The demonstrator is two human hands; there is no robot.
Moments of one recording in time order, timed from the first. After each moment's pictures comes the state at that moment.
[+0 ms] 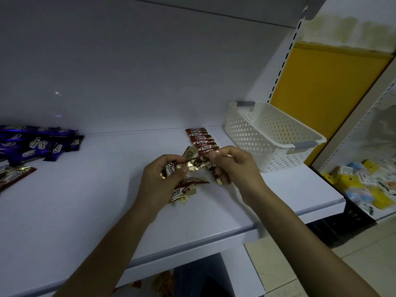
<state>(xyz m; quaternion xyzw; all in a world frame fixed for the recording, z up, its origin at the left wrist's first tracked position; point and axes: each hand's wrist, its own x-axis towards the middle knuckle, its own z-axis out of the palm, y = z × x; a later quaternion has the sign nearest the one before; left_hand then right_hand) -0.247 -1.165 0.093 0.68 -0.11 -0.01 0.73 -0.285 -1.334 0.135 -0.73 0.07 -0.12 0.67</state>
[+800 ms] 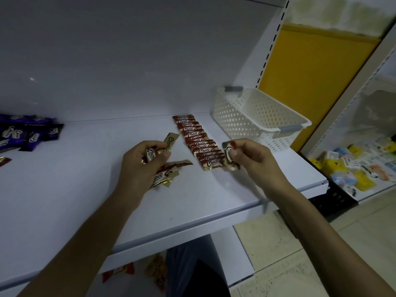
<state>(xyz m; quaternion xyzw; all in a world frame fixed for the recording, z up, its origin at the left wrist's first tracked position) -0.247 -1.165 0.093 0.68 -0.07 -0.02 0.73 -0.317 -1.393 0.125 -0.79 0.02 -0.15 0.59</state>
